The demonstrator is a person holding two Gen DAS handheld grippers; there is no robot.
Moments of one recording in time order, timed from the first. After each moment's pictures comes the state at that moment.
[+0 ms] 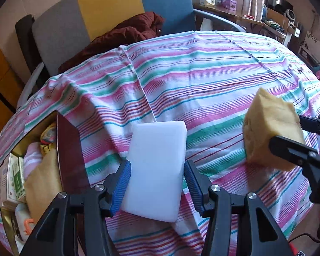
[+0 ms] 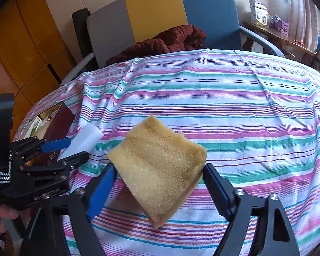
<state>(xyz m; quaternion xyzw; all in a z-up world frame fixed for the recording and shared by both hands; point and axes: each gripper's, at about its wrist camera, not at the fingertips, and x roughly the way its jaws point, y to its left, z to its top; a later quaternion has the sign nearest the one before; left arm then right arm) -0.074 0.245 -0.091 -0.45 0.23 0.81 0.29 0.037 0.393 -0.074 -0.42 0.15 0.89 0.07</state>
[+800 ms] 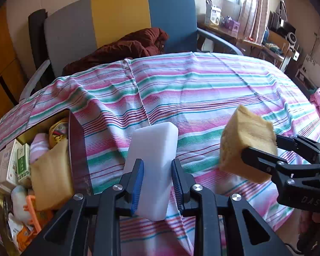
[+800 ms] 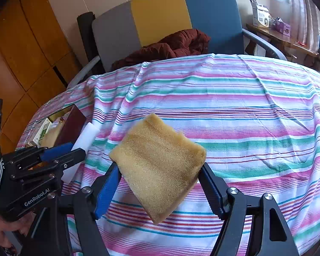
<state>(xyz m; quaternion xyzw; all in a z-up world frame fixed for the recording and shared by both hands) -0.046 0.224 -0.056 -0.43 0.15 0.84 0.30 0.049 0.378 -0.055 -0.41 0.16 0.90 0.05</state>
